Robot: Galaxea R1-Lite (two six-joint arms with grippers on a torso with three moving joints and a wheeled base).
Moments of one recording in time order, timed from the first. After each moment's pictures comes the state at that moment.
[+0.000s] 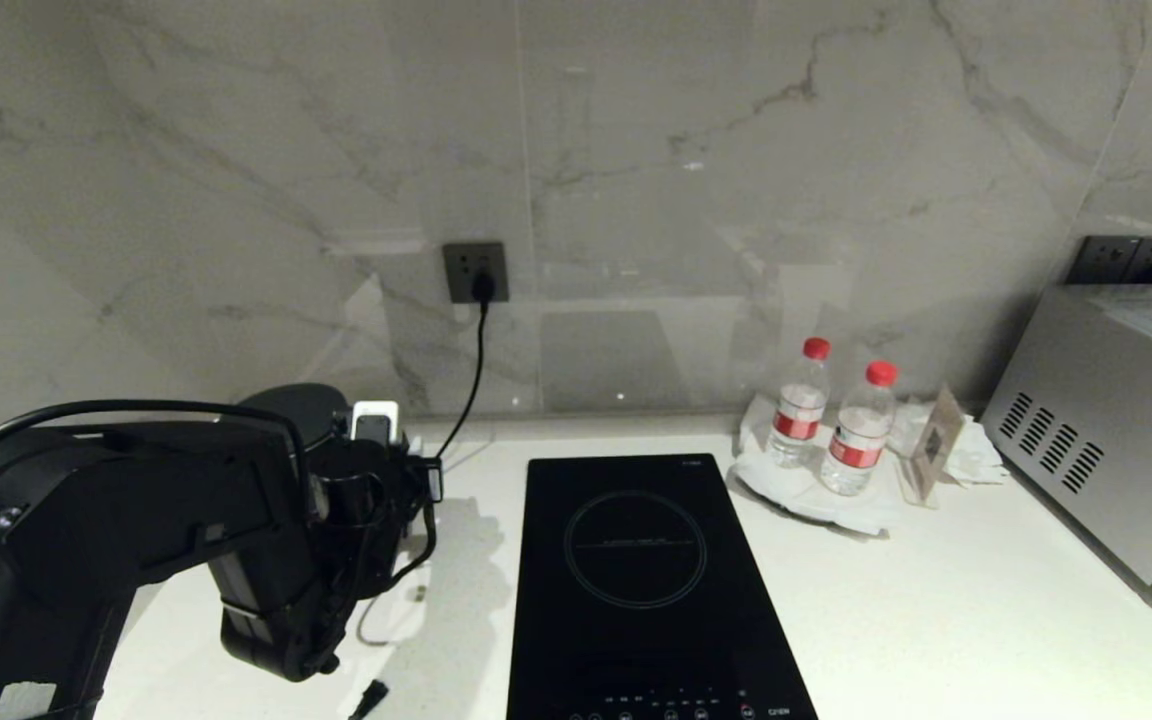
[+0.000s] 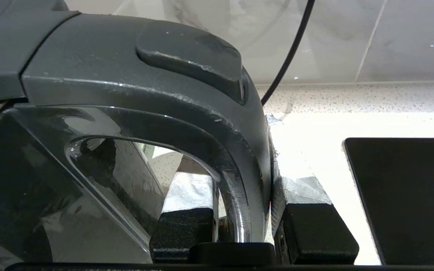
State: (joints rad) left arm -0.33 2.34 -0.73 -1.52 0.45 0.04; right arm 0.00 0.00 0.00 0.00 0.00 0.00
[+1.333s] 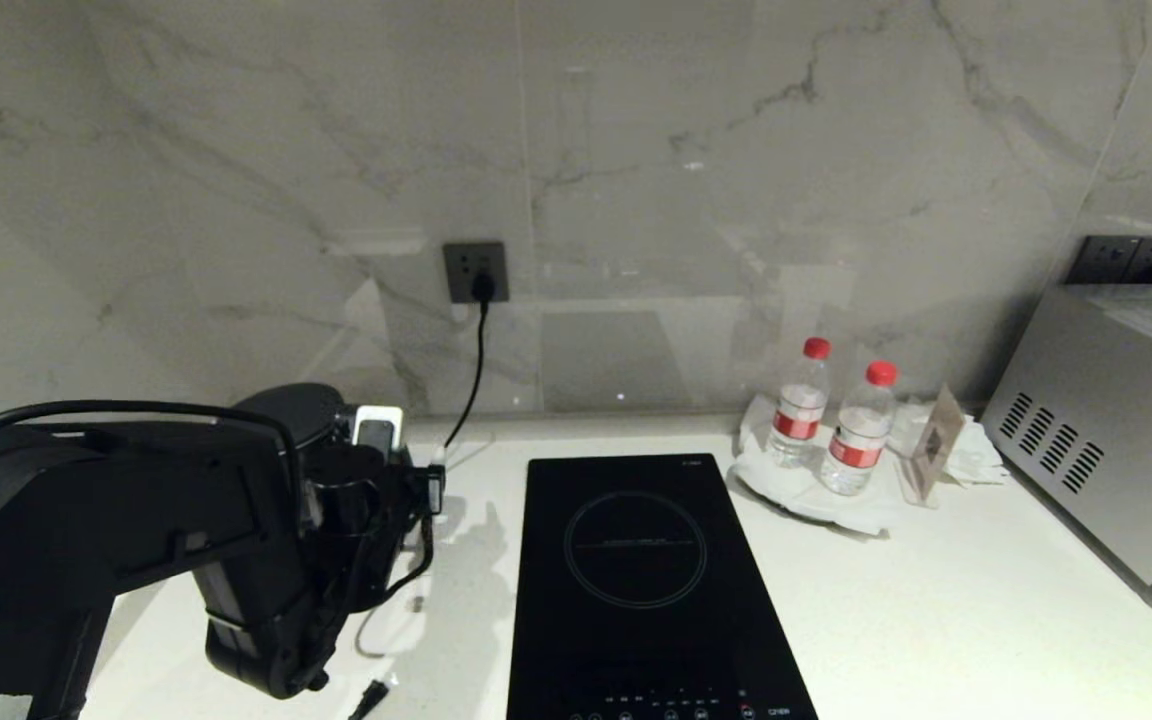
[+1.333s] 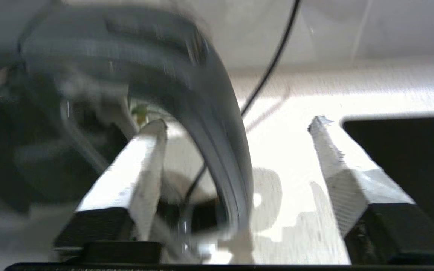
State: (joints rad) left arm -0.36 2.30 -0.66 -1.52 0.45 0.06; right arm 0.00 0.00 0.00 0.00 0.00 0.00
